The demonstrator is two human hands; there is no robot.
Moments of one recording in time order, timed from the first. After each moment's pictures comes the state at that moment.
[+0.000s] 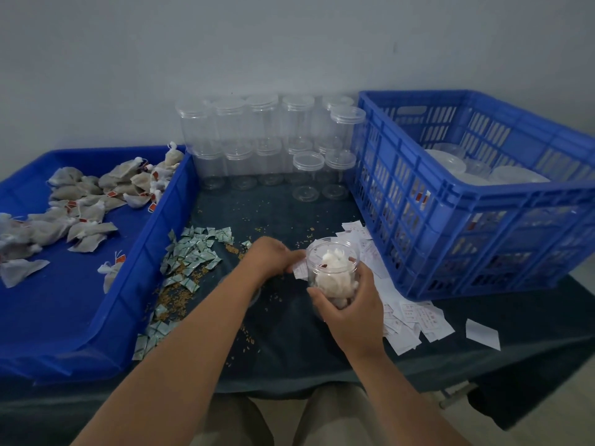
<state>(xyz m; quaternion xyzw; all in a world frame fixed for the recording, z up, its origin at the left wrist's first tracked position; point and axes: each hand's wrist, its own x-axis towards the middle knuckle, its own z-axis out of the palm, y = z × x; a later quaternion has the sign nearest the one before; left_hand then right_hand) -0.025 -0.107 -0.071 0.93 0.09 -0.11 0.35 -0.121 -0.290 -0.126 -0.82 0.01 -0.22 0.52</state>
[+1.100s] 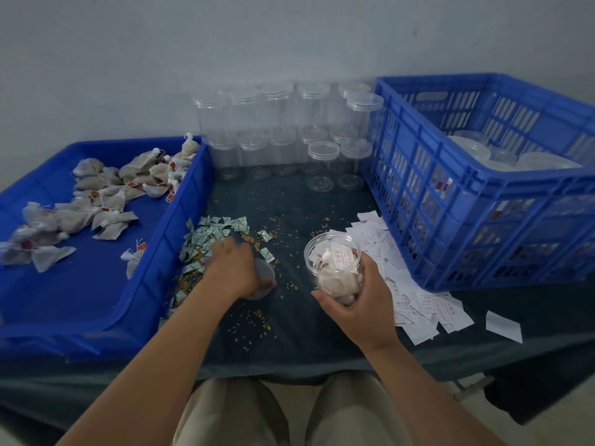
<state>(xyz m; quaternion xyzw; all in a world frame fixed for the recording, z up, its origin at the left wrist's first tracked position) -0.082 -0.042 -0.072 0.99 0.12 -0.10 -0.01 -0.124 -0.289 -0.129 -0.83 -0.10 -0.21 0.51</state>
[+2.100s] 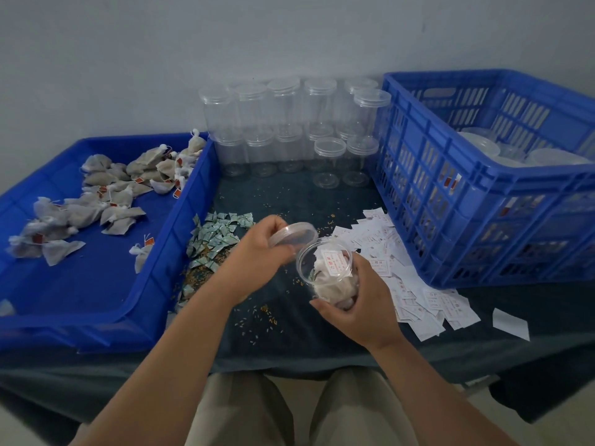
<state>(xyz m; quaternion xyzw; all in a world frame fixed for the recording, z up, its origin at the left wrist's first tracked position) -0.117 -0.066 -0.034 0.83 -0.01 -0.01 0.56 -0.122 -0.290 -0.136 -0.82 -0.20 -0.18 0.50</state>
